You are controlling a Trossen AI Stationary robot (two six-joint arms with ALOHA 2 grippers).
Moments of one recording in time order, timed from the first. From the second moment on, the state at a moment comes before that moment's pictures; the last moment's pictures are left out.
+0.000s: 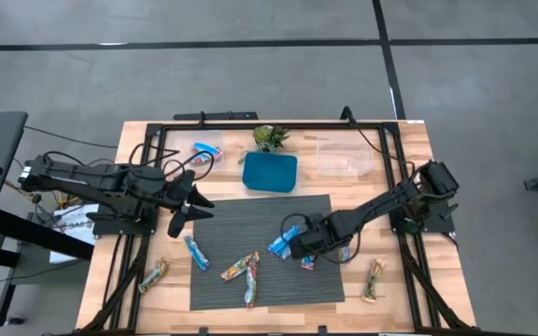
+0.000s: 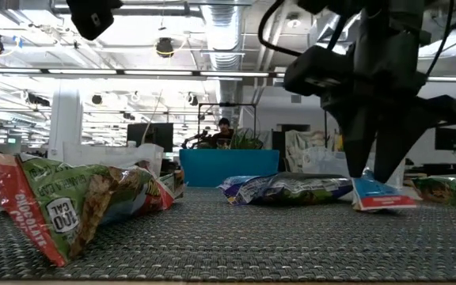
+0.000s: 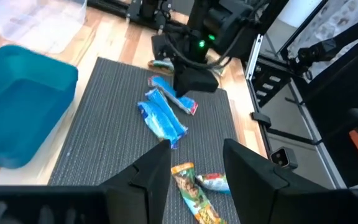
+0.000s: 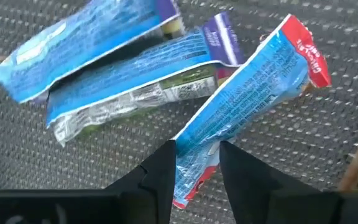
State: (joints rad) left arm -0.16 0.76 0.78 -0.44 0.01 -0.41; right arm 0.36 1.79 1.11 -0.68 0.00 1.64
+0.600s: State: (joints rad) left arm -0.16 0.77 0.78 -0.43 0.01 -0.41; right arm 0.34 1.79 1.11 -0.53 0.00 1.57
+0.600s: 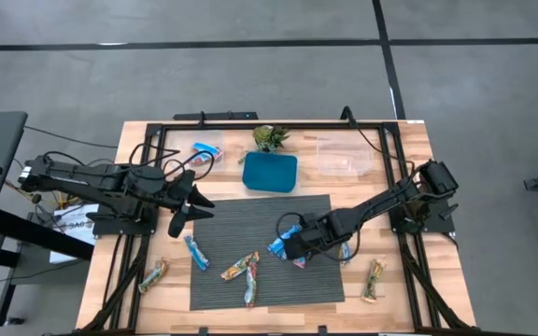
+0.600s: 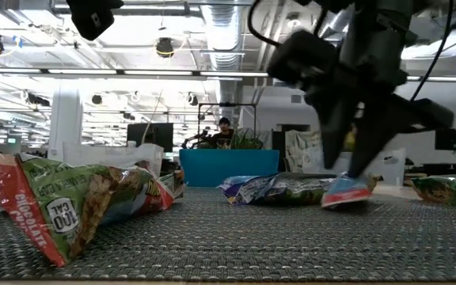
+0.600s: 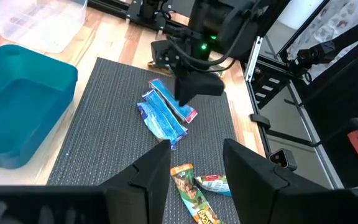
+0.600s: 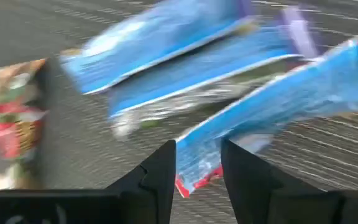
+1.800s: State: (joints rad) left arm -0.16 0.77 0.78 -0.43 0.01 -0.41; right arm 0.44 1.79 1.12 -0.77 0.04 2.07
